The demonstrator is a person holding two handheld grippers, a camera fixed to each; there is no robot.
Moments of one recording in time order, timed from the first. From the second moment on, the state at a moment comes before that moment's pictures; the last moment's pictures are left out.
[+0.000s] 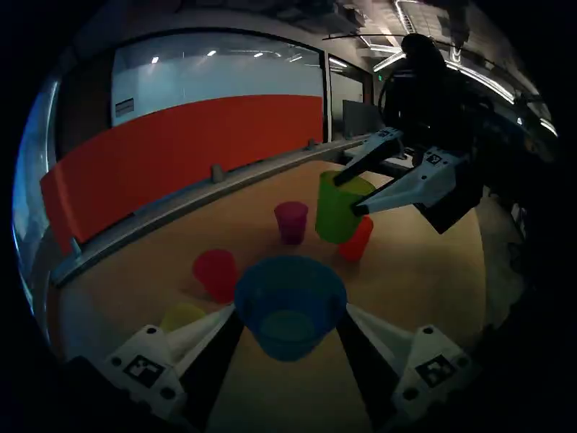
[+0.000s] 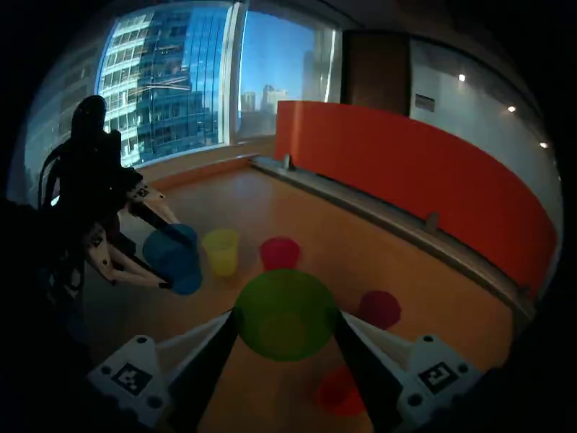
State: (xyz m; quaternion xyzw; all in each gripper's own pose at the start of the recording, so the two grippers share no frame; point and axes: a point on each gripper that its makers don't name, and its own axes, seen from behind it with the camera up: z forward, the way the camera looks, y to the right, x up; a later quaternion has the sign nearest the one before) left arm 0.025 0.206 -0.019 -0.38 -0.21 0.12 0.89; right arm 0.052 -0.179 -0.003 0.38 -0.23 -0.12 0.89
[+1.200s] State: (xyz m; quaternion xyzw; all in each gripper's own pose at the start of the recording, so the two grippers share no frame) left arm 0.106 0.221 -0.043 -0.38 -0.12 0.08 0.91; right arm 0.167 -0.195 -0.031 0.38 -0.01 -0.05 0.92
